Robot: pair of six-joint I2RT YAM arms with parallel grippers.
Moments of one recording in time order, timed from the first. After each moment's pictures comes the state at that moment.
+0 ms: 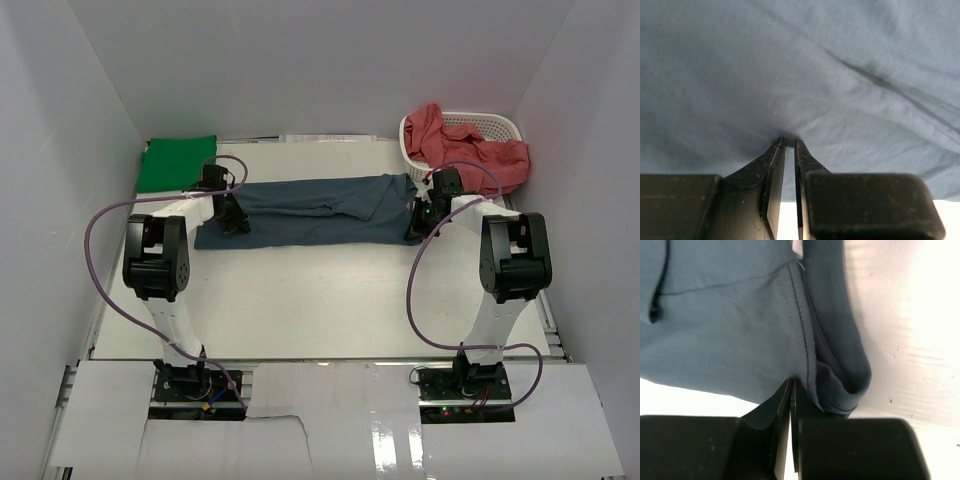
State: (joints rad) left arm -0.08 1.95 1.30 -0.42 0.11 -0.58; right arm 0.11 1.89 1.19 -0.39 -0.31 0.26
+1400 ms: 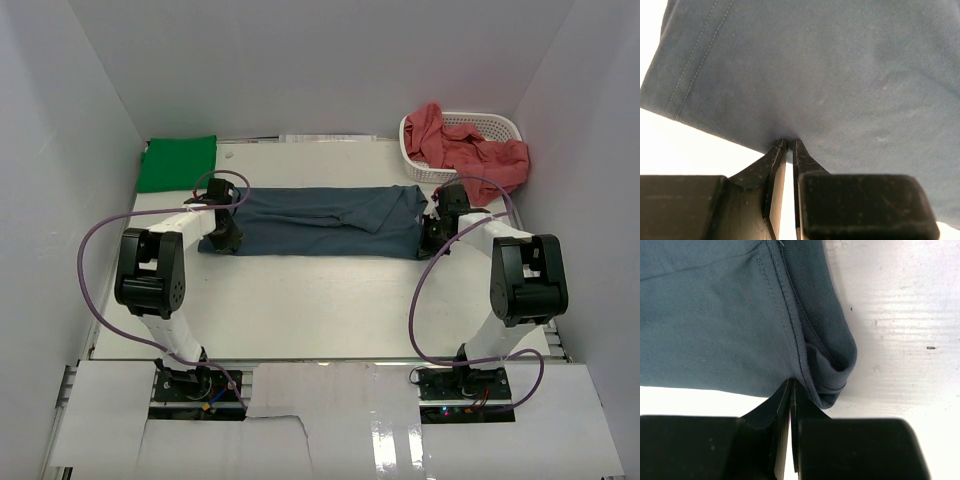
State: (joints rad) left arm -0.13 1.80 1.13 -0.54 -0.16 -0.61; right arm 0.11 1.70 0.98 -0.42 -0.16 0.26
